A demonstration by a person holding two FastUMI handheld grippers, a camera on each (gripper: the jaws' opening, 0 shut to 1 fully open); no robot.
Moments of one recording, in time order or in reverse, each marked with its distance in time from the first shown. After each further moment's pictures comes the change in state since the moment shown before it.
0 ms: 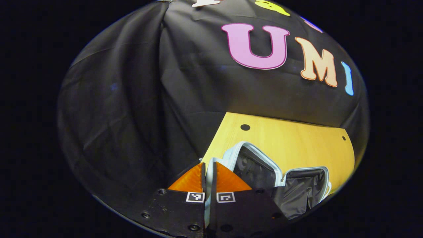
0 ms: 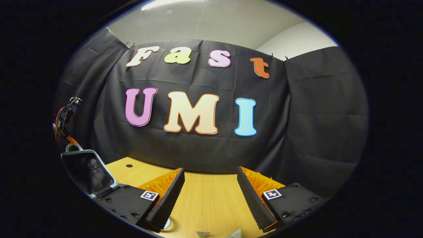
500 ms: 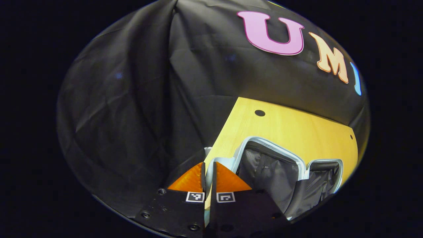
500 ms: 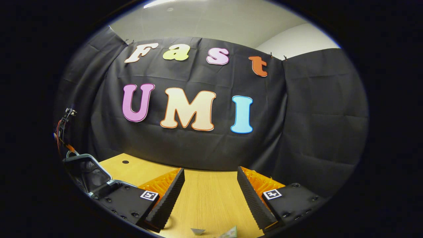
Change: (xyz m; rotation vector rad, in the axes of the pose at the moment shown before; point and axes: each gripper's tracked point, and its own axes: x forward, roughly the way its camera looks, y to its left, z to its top) left arm 0.053 0.018 -0.057 -0.056 0.098 0.058; right arm -0.008 -0.015 -0.005 -0.021 0.013 -0.034
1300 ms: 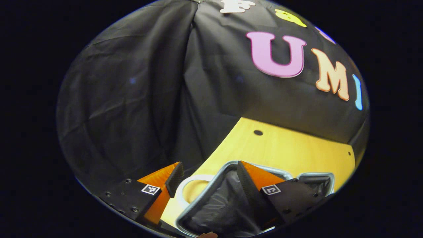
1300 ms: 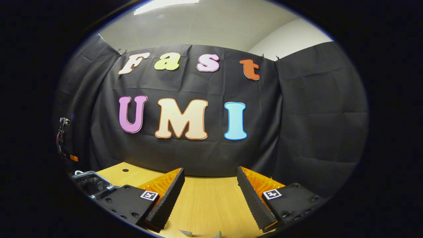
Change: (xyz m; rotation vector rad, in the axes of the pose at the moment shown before) left arm -0.075 -0.055 0.037 -0.125 -0.312 0.017; right arm 0.003 -0.065 0.032 0.081 -0.066 0.027
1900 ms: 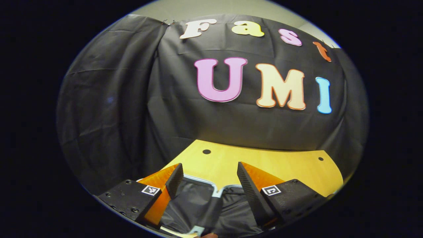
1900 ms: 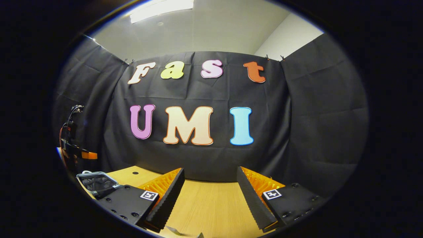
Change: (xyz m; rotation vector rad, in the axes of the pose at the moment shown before) left arm -0.101 -0.196 0.020 0.080 -0.137 -0.216; right arm 0.002 -0.050 0.008 0.029 -0.034 0.147
